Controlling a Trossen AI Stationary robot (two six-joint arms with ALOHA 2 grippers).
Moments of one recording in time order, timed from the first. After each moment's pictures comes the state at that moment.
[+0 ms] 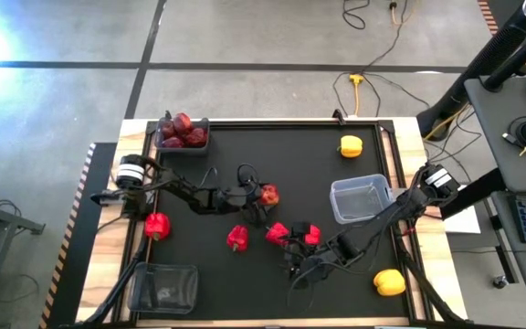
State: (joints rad) left arm -0.03 1.92 0.70 0.83 -0.38 -0.10; right arm 0.54 1.77 1.14 -0.15 0.55 0.29
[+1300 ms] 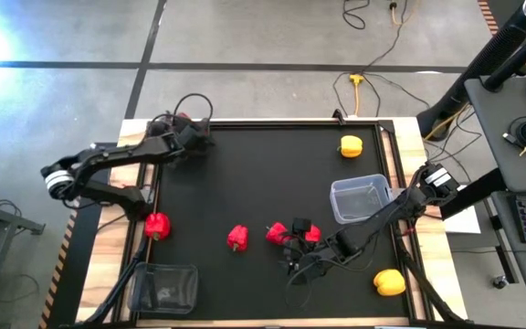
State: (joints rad) left arm 0.59 1.25 0.69 -0.38 -0.95 -0.41; right arm 0.51 1.77 1.12 -0.14 0.55 0.34
